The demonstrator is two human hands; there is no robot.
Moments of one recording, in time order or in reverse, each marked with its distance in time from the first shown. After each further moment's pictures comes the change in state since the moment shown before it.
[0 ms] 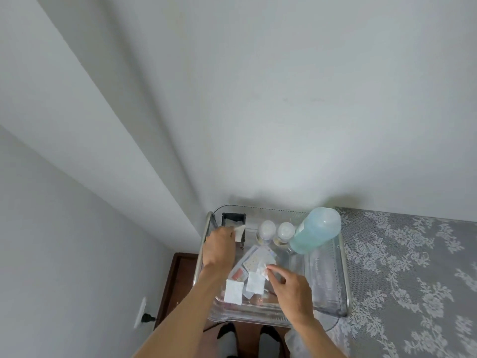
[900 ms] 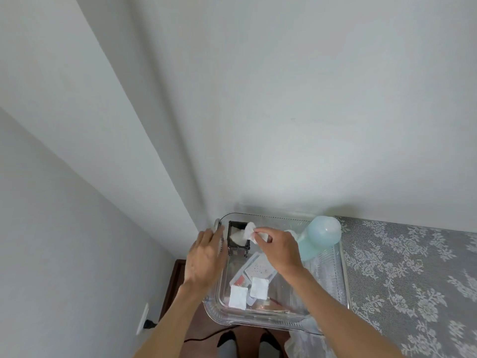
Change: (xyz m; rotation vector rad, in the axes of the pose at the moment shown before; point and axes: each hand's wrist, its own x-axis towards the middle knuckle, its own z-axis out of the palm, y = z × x) left_hand -0.014 -0.058 -0.025 0.075 0.146 0.284; right_hand 0.086 -0.080 -0.025 0.007 -0.044 -0.175
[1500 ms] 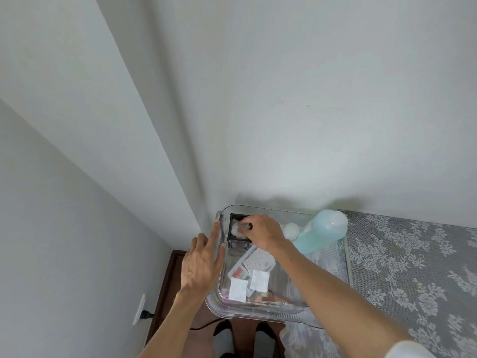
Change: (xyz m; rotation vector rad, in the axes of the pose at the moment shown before) left_hand -0.024 -0.019 0.019 0.028 -0.014 -0.107; right_hand 0.050 -0.006 0.046 -0.257 -0.322 -0.020
